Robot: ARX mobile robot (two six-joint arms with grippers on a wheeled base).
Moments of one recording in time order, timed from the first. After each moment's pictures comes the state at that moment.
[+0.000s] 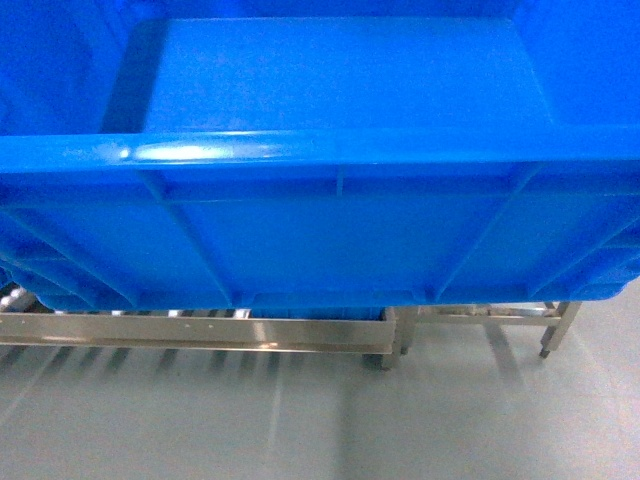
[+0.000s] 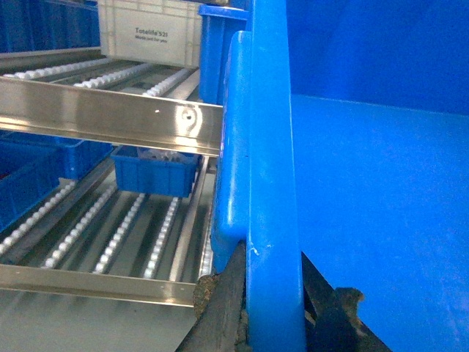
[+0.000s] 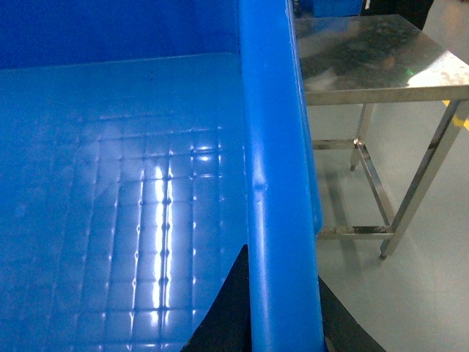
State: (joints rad) left arm -0.18 1.13 0.49 0.61 -0.14 -0.12; right arm 0.23 1.26 0.68 0.40 0.21 0.13
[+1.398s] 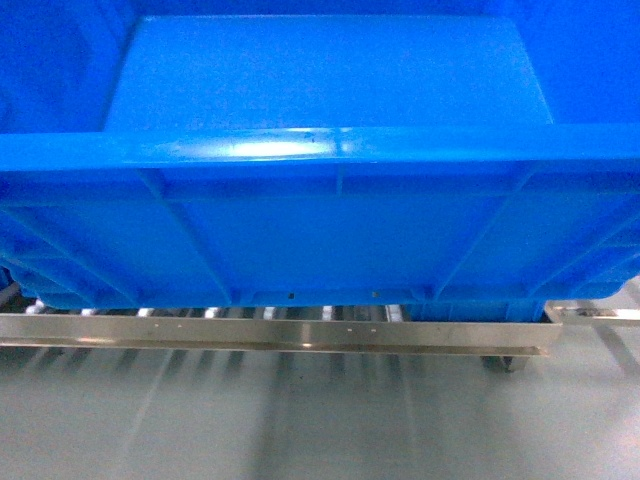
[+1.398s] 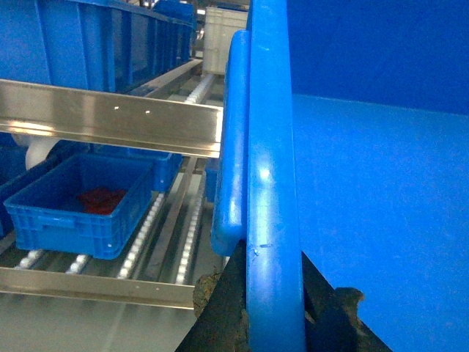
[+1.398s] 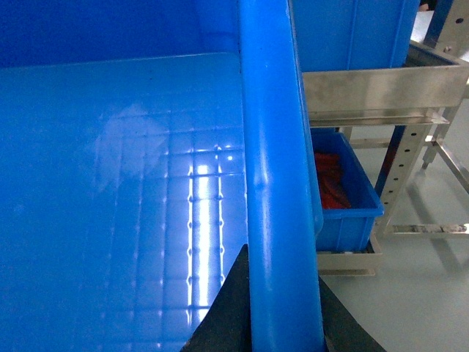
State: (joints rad) left arm -0.18 1.13 0.49 0.61 -0.14 -0.12; right arm 0.23 1.26 0.68 0.40 0.21 0.13
